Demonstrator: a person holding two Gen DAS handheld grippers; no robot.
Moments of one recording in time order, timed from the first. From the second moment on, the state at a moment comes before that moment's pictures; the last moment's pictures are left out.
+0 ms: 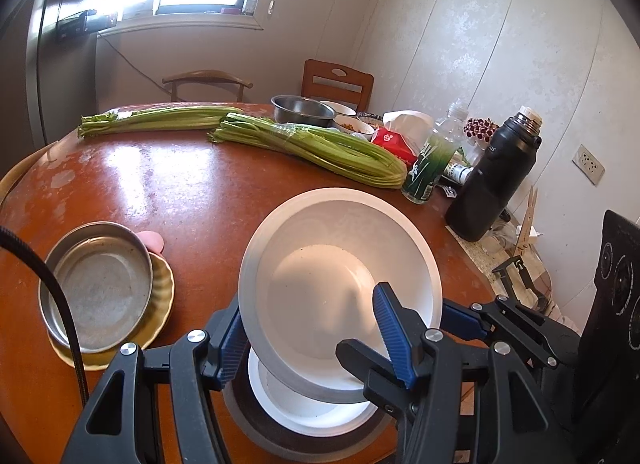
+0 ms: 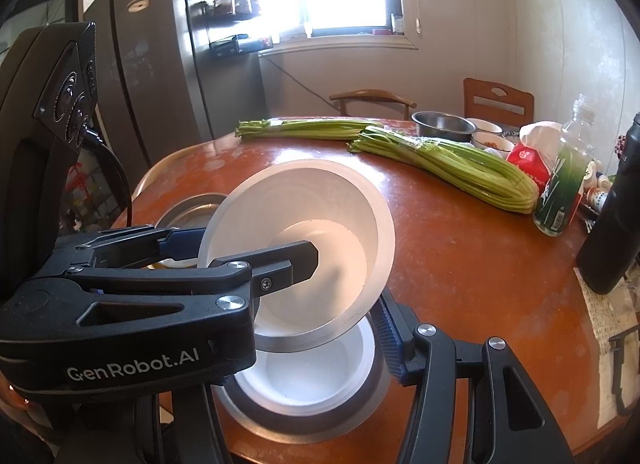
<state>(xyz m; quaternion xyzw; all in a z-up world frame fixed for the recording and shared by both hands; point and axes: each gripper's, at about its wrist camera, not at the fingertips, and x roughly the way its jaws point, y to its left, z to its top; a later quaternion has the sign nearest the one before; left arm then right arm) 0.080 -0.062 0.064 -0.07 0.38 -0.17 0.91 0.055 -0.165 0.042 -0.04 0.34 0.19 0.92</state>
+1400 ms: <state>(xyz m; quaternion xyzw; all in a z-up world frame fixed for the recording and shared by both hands) 0.058 -0.070 0.028 -0.06 0.42 -0.17 0.89 0.024 -0.163 0.012 -0.04 0.38 0.19 0.90</state>
